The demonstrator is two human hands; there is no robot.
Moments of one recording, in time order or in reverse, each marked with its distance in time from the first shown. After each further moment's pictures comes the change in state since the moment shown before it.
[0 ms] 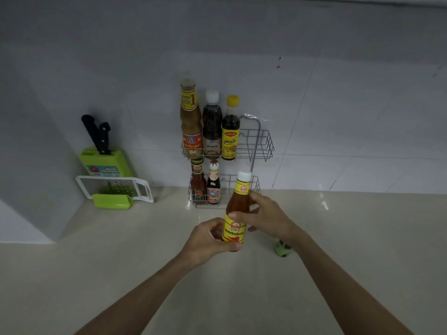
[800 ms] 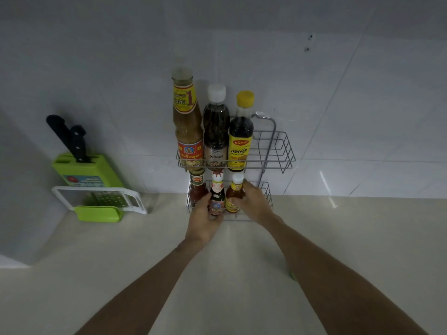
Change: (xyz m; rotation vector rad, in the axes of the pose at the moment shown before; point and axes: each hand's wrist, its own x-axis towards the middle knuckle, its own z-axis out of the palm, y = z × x) left_hand 0.145 -0.031 -0.038 0.184 0.327 0.071; right_hand 0.184 0.092 0.018 -0.293 0.207 0.039
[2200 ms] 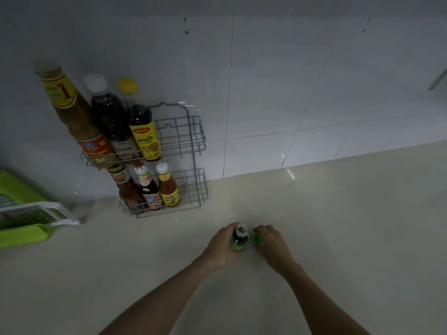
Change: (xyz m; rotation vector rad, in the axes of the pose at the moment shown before) left_hand -0.097 0.048 0.159 0.264 -0.653 0.039; right_hand -0.203 0.163 -0.068 -0.366 -0.009 0.368
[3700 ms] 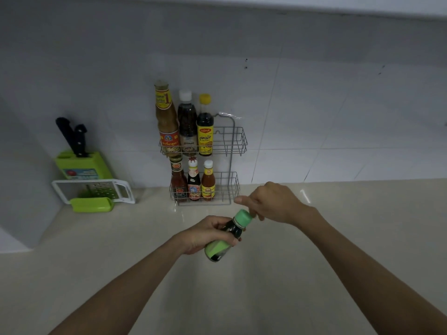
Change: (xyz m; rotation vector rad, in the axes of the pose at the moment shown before) left_hand -0.128 0.005 -0.100 -0.610 -0.191 0.010; right_hand -0.065 -0.168 -0.151 -0.140 0.001 -0.659
